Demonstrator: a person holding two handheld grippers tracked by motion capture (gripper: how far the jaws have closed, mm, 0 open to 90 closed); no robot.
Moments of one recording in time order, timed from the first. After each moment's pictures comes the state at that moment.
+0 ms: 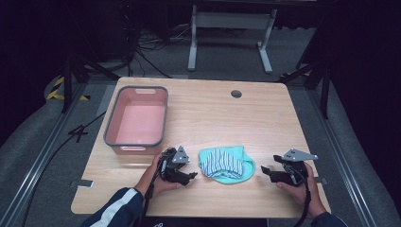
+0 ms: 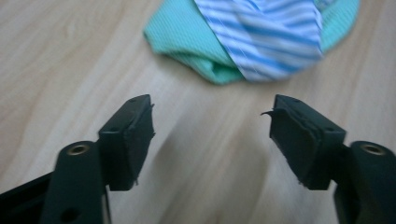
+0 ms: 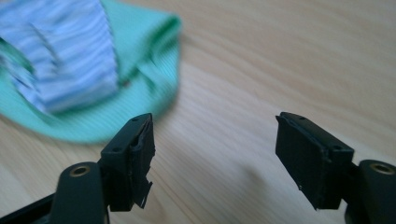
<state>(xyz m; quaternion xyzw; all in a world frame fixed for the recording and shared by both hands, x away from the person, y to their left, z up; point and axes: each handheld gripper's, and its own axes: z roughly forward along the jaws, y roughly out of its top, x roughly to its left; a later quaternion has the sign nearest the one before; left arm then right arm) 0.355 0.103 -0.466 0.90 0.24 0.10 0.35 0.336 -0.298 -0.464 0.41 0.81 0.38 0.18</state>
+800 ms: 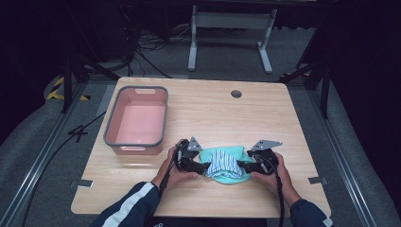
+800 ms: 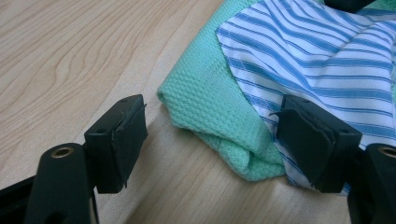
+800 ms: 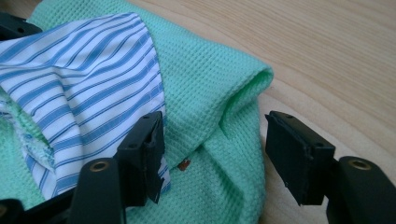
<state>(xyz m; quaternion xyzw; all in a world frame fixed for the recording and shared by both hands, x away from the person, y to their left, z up) 0.387 0.065 -0.482 0.88 0.29 0.09 0.37 0.376 -0.227 -0.476 0.39 0.84 0.35 0.13</state>
